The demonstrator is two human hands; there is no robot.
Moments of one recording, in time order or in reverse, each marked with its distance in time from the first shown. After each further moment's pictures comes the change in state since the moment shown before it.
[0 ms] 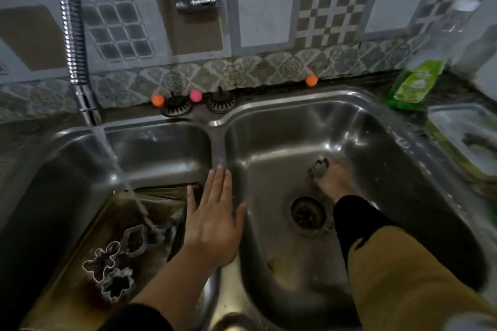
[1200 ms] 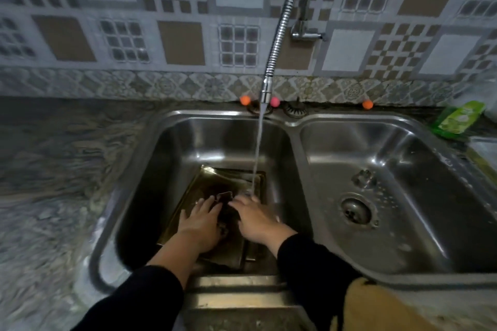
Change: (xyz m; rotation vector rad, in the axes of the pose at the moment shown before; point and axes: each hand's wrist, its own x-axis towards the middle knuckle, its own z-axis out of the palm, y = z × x) left_hand -0.093 -0.186 -0.010 -0.063 -0.343 -0.151; right_hand -0.276 -0.253 0.051 -0.201 -0.523 -0.746
